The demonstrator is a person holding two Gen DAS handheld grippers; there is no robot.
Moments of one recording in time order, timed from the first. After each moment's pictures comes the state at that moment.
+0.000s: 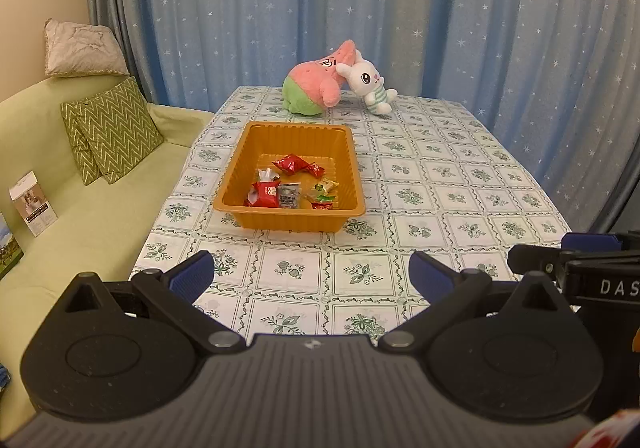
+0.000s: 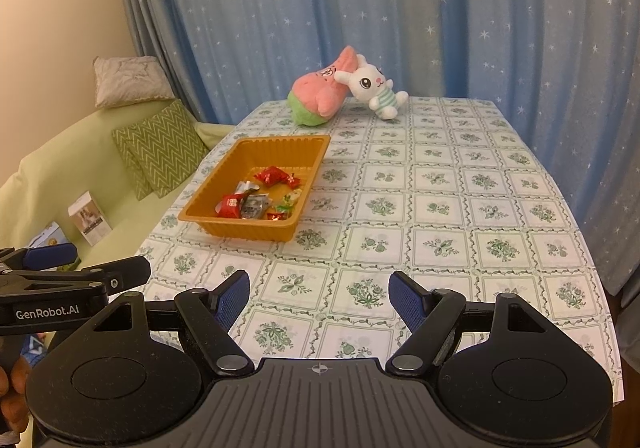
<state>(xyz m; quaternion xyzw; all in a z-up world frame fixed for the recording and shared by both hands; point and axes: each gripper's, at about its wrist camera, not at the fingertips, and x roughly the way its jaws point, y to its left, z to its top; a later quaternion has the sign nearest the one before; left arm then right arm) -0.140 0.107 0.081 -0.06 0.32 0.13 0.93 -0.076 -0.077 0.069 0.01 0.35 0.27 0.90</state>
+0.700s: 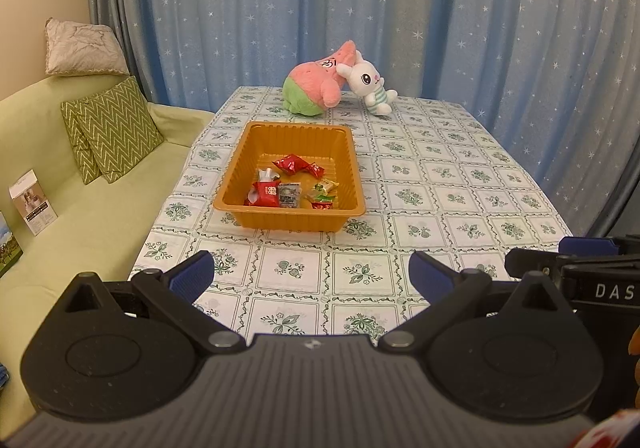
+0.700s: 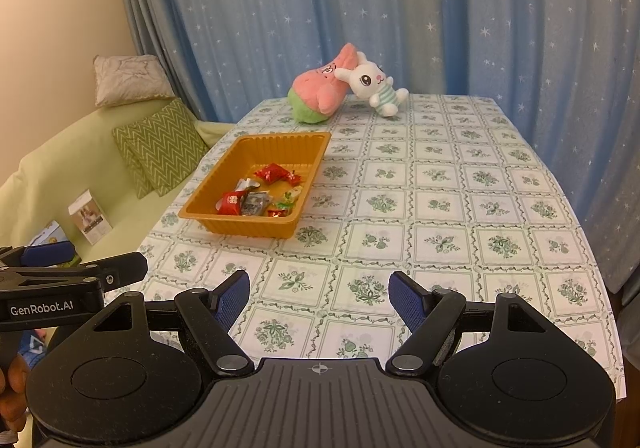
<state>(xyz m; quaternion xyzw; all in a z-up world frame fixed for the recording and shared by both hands) -0.141 0.109 0.082 -0.06 0.32 0.13 0.94 -0.077 -0.077 0.066 0.01 0.35 0.27 0.90</state>
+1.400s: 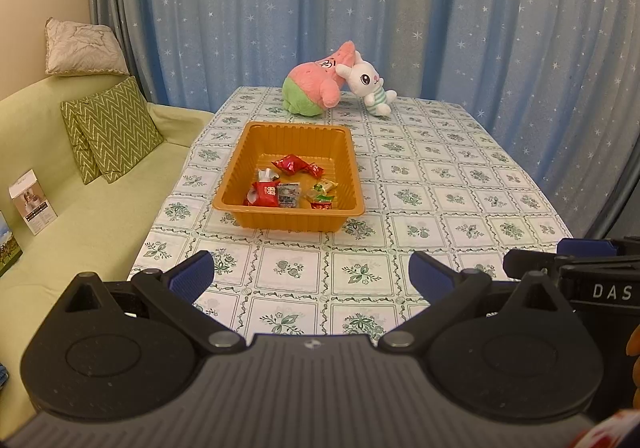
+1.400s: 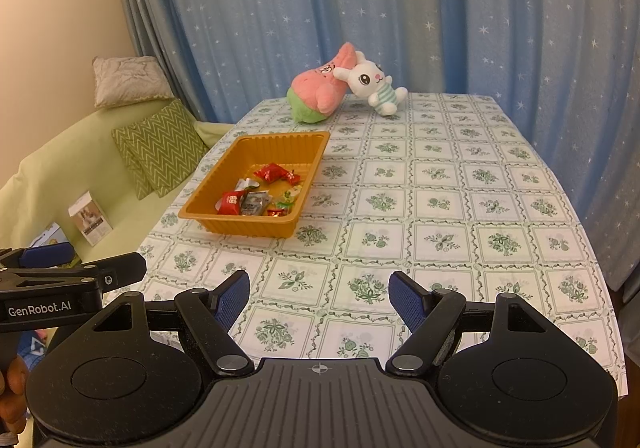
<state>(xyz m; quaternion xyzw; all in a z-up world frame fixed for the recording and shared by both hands) -0.142 0.109 0.081 -0.06 0.32 0.13 0.94 -0.077 -0.077 0.063 0.01 0.35 0.27 0.90</state>
